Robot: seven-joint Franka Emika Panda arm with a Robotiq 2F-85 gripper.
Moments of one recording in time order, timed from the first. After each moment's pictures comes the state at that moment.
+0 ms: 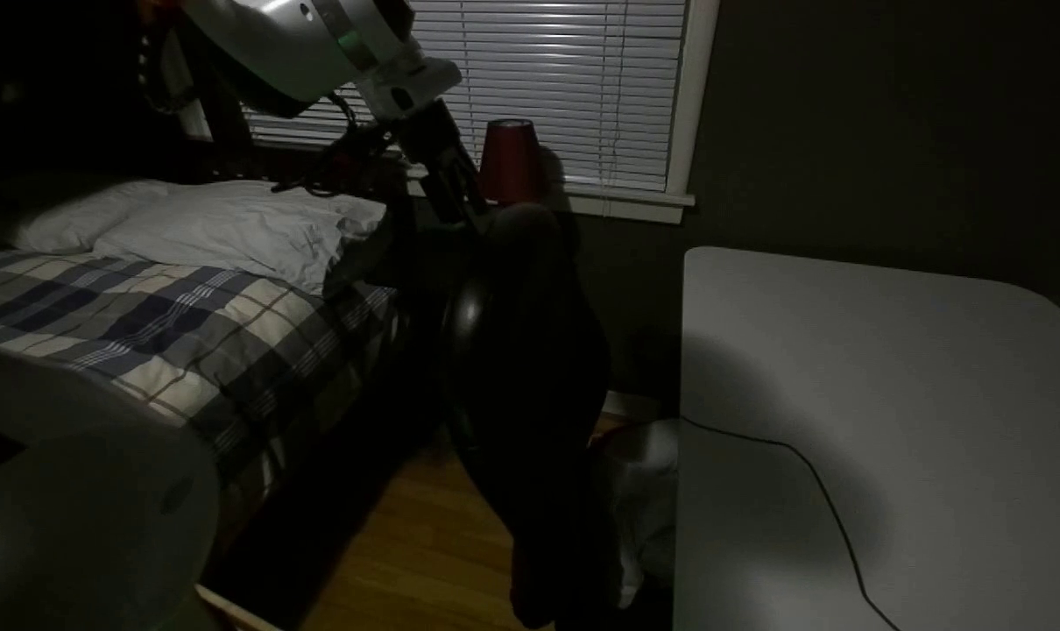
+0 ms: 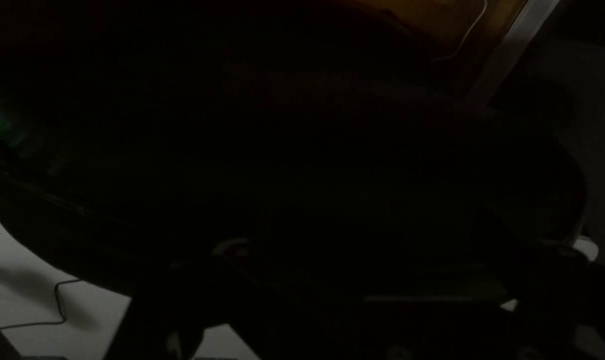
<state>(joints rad) 0.08 -0.13 0.15 -2.35 -0.58 2.28 1.82</state>
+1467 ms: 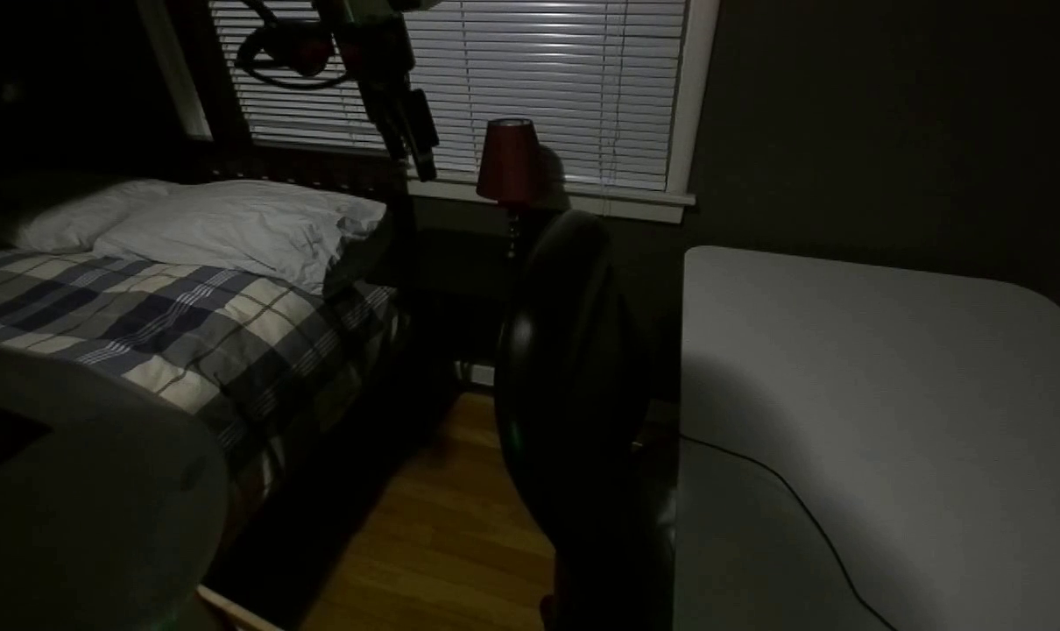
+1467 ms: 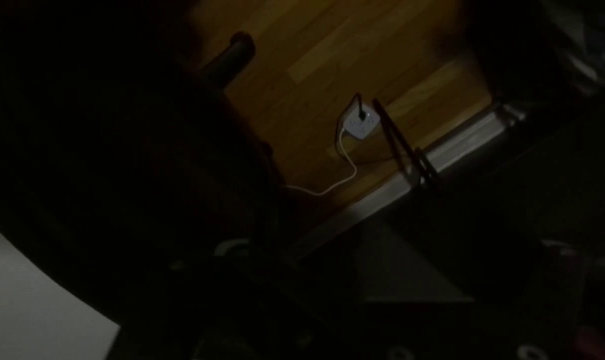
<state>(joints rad) 0.14 -0.37 0.11 -2.37 -0.10 2.21 0.83</state>
